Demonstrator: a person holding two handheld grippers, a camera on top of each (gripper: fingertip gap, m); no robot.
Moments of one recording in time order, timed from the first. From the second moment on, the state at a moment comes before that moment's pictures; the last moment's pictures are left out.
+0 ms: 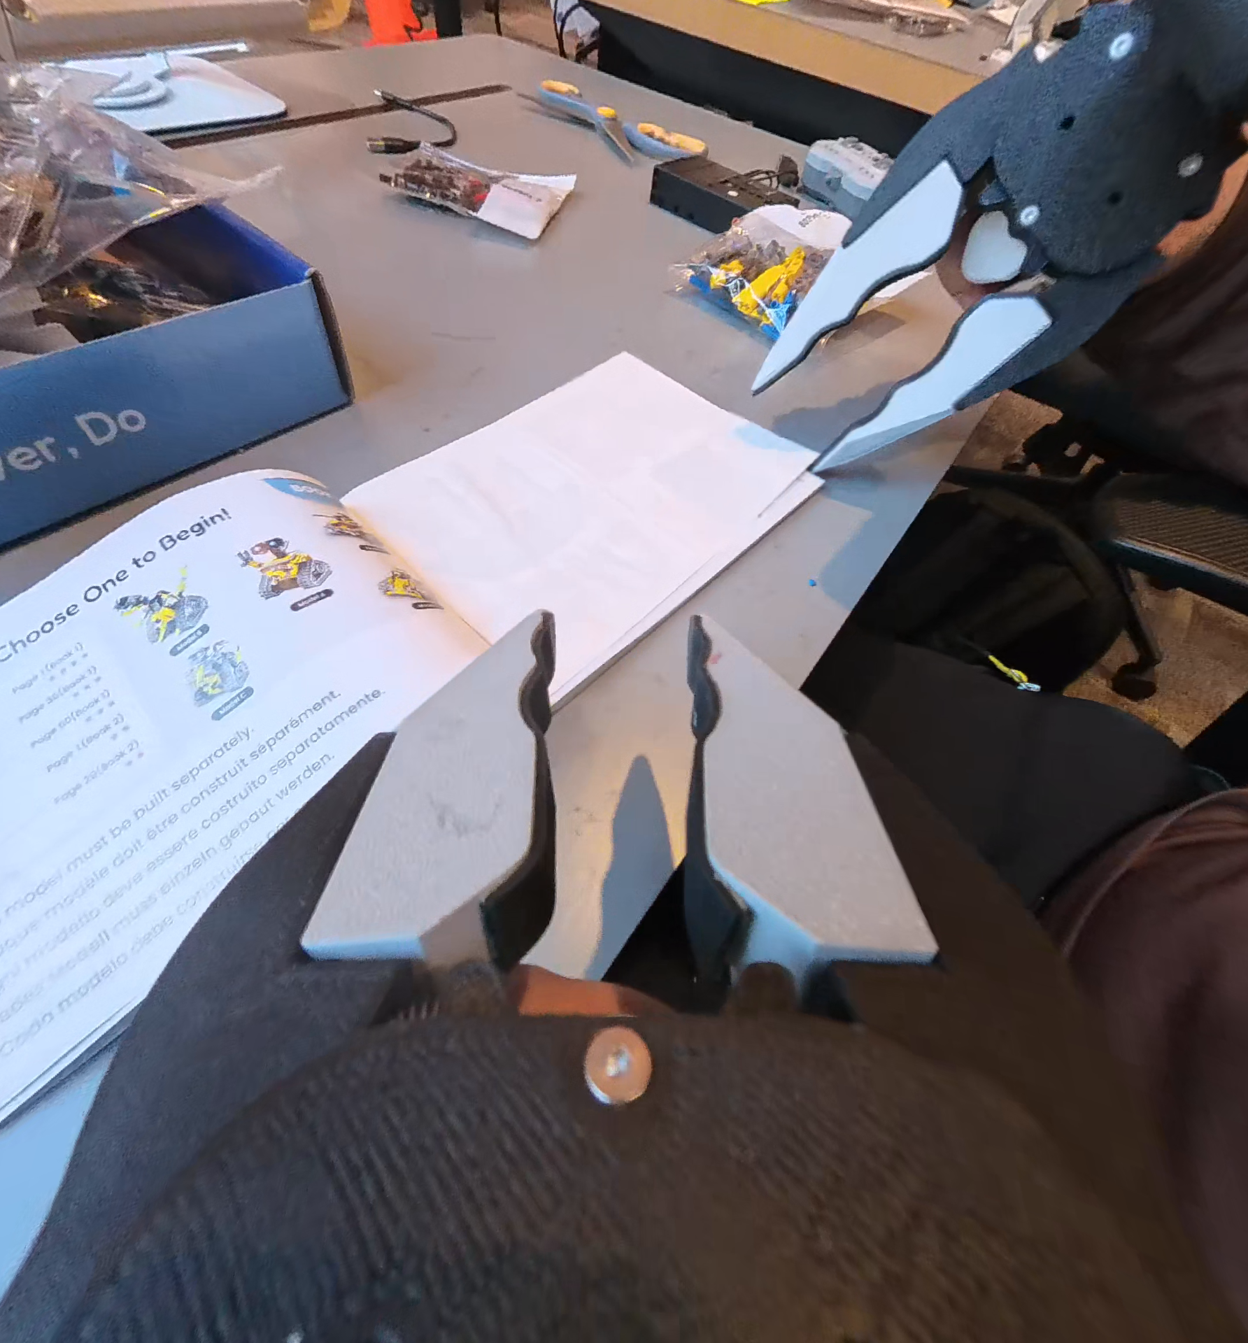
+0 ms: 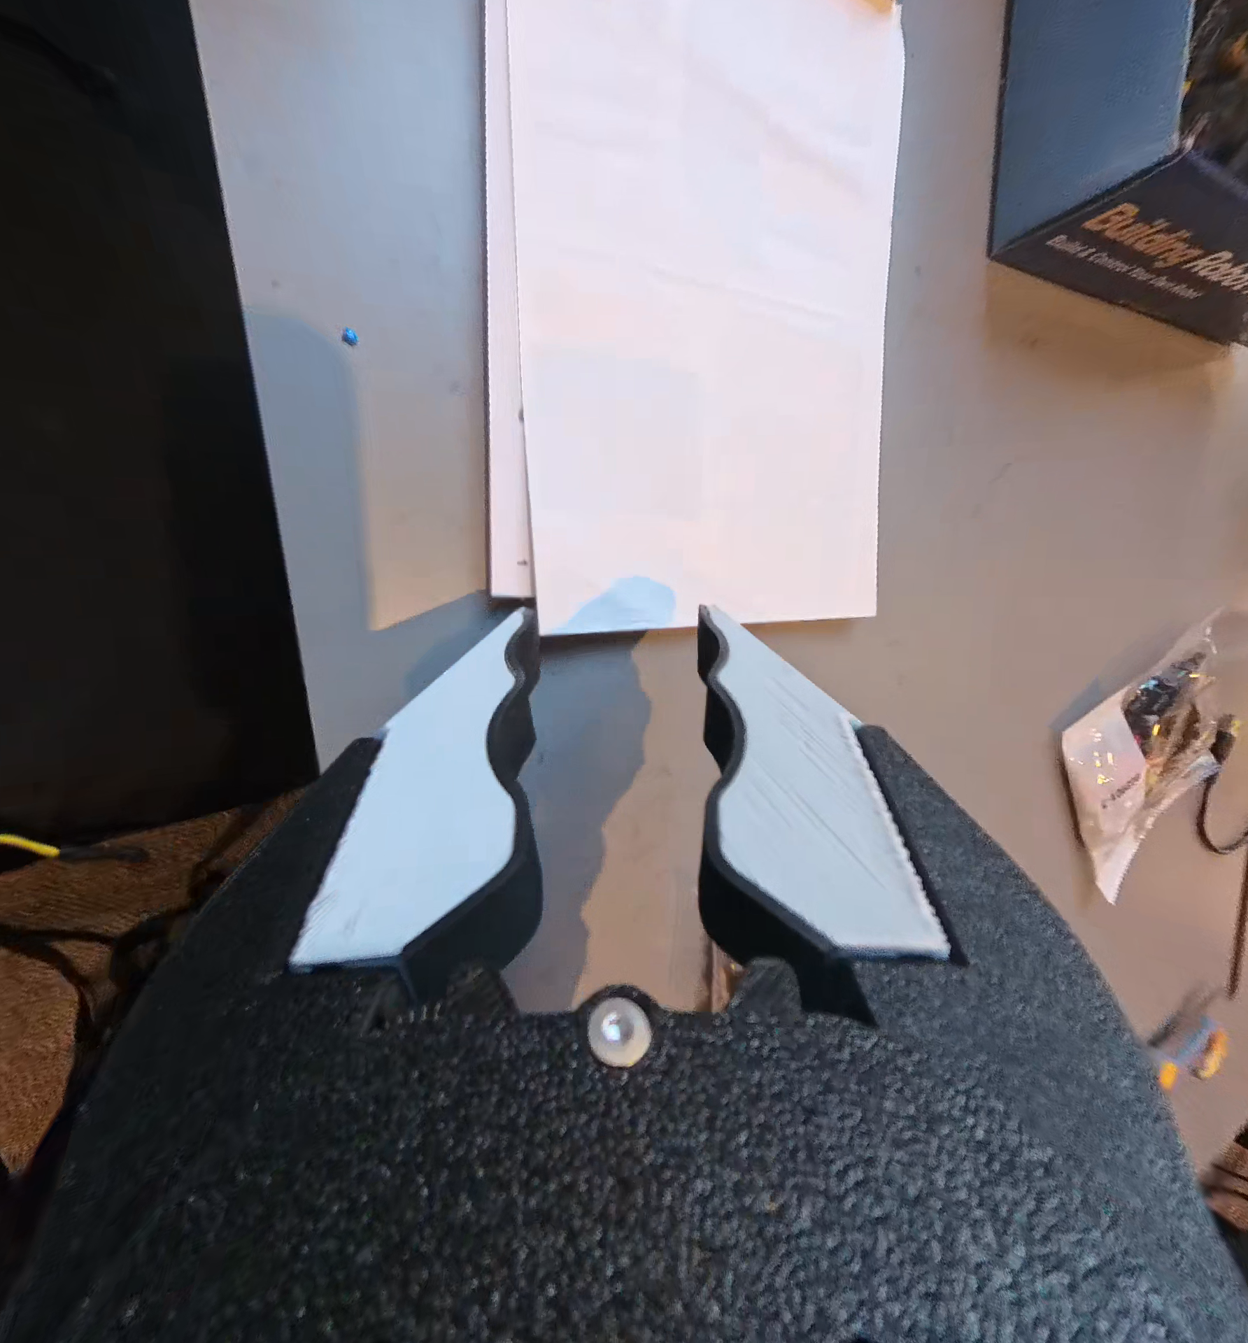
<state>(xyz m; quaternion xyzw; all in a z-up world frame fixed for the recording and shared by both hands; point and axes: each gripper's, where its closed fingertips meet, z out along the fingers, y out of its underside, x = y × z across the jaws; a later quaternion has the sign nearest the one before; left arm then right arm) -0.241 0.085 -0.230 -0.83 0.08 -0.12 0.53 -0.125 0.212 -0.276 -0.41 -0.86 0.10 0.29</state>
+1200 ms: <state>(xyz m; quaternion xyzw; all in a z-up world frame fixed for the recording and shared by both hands) -0.263 0.076 -0.217 -0.83 0.10 -0.08 0.55 -0.131 0.195 -0.132 -0.55 -0.64 0.47 0.27</state>
